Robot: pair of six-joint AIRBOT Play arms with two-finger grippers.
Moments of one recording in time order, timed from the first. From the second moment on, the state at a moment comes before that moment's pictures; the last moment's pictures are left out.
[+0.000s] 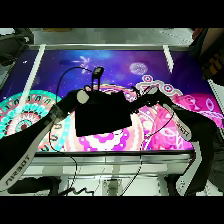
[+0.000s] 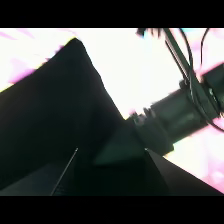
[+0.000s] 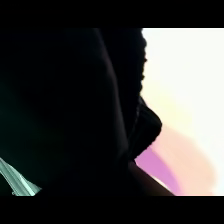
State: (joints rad) left arm -0.52 -1.48 1.29 1.02 -0.60 -1.41; right arm 0.17 -1.96 1.46 -0.63 1.19 1.25
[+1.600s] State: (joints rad) left arm -0.31 -0.74 1.29 1.32 -0.72 -1.41; right arm -1.29 -1.15 1.51 -1.46 1.65 1.75
